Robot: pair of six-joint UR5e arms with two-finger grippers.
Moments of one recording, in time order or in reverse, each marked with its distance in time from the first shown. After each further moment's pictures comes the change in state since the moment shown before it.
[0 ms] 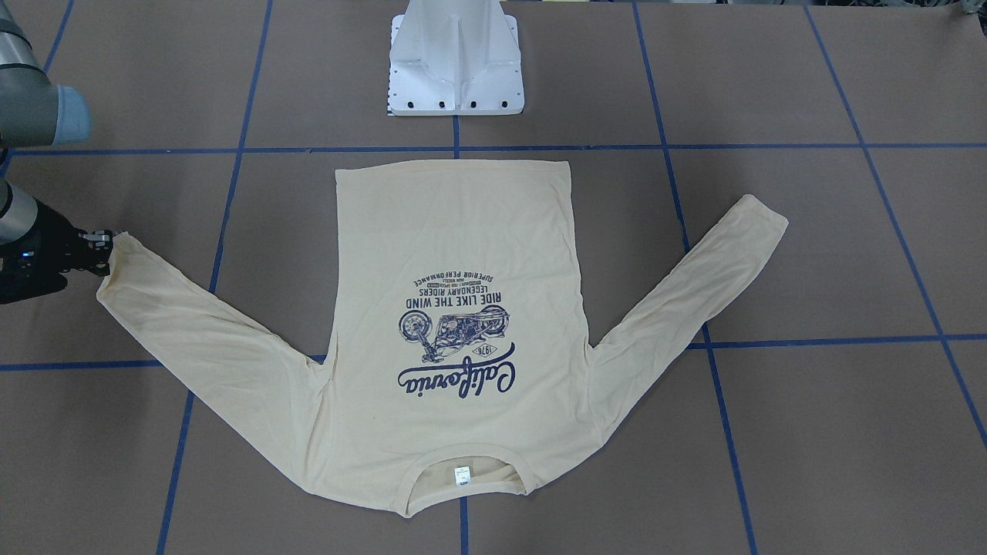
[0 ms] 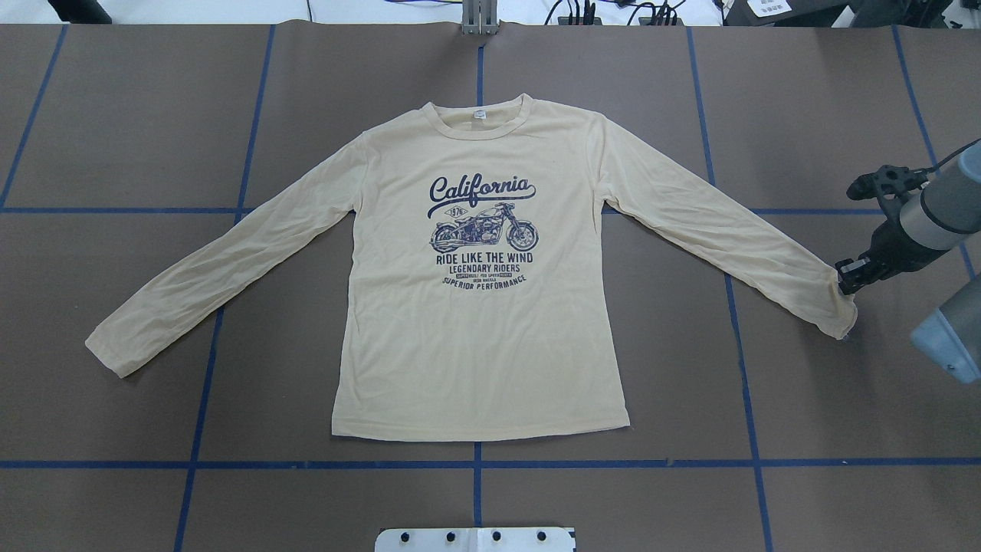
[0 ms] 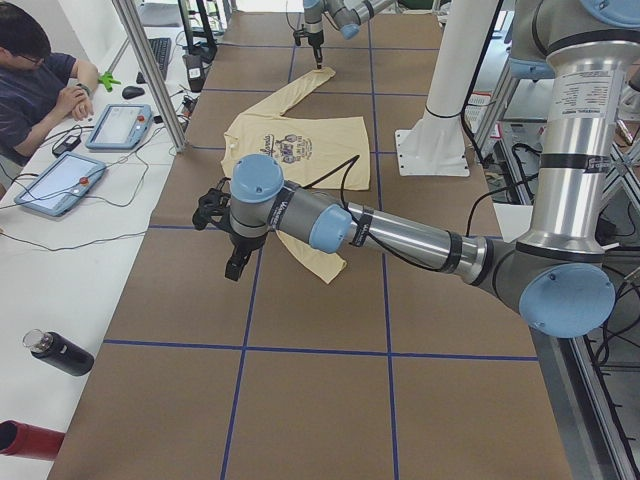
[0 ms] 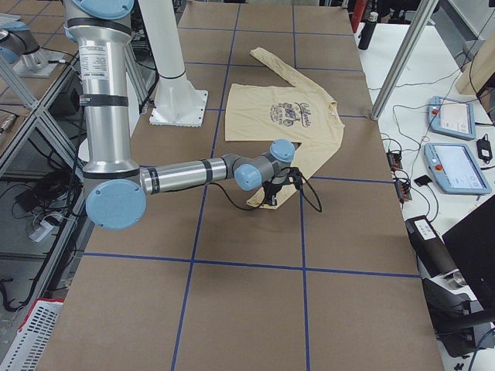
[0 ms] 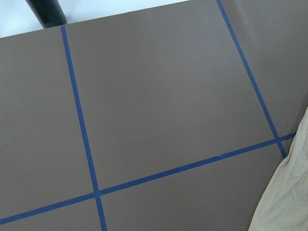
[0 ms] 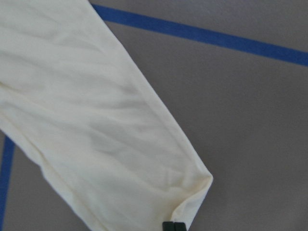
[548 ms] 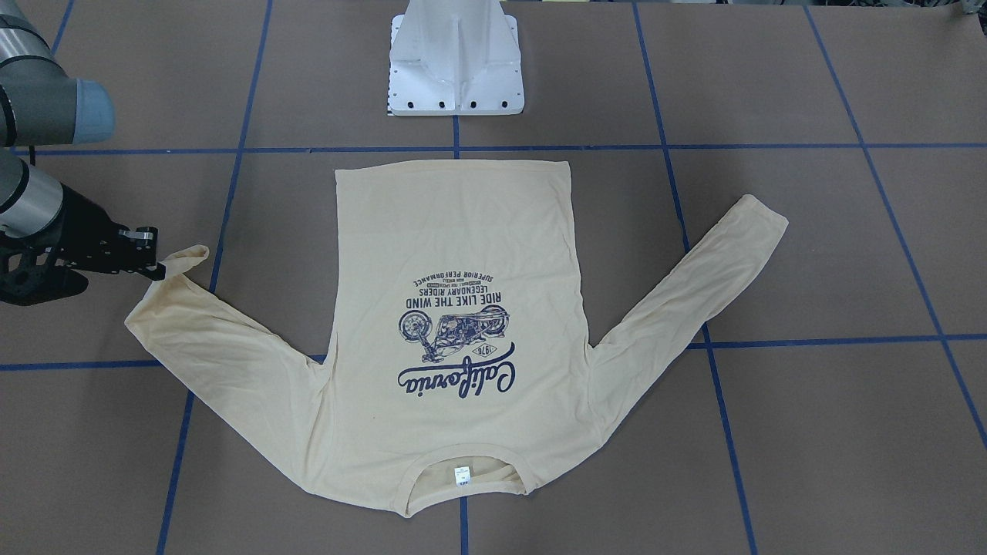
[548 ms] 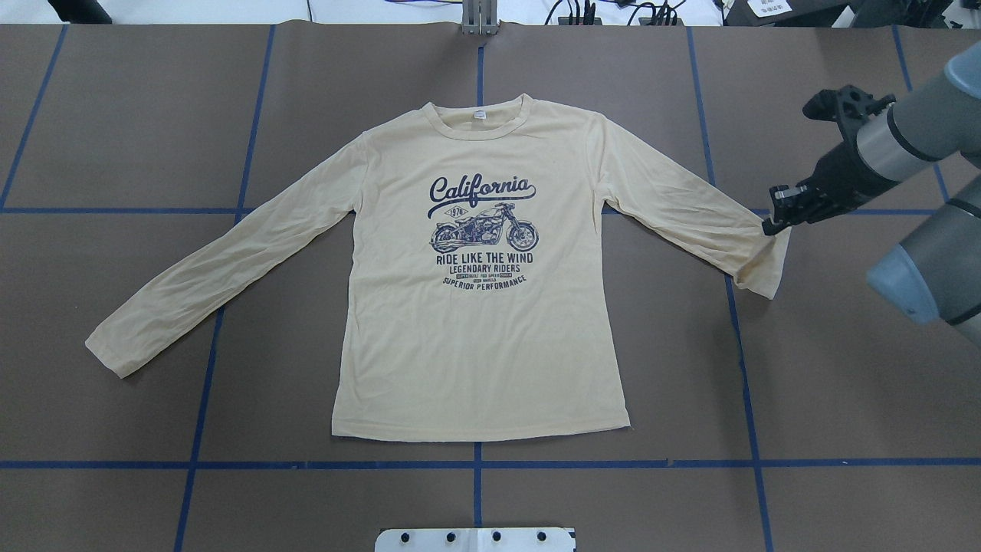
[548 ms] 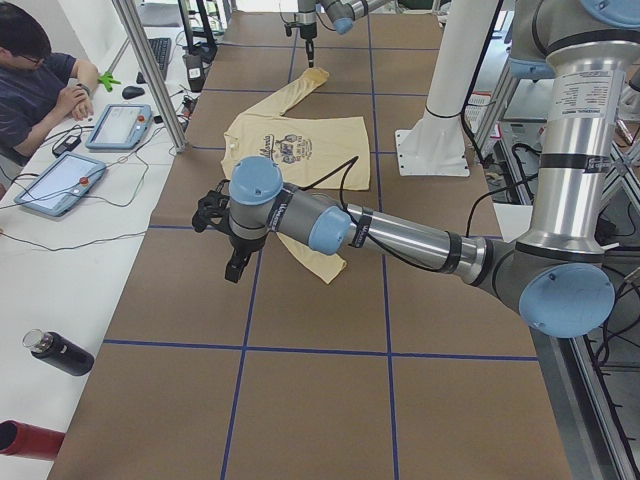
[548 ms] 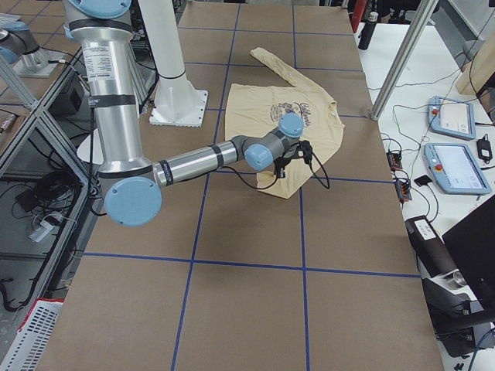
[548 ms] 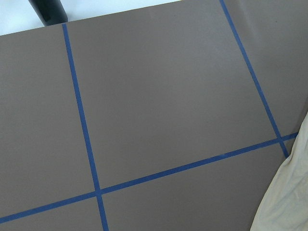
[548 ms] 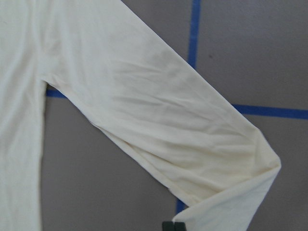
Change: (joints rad) left arm 0.000 0.000 0.012 -0.002 0.000 0.000; right arm 0.025 0.197 0.050 0.013 0.105 0.323
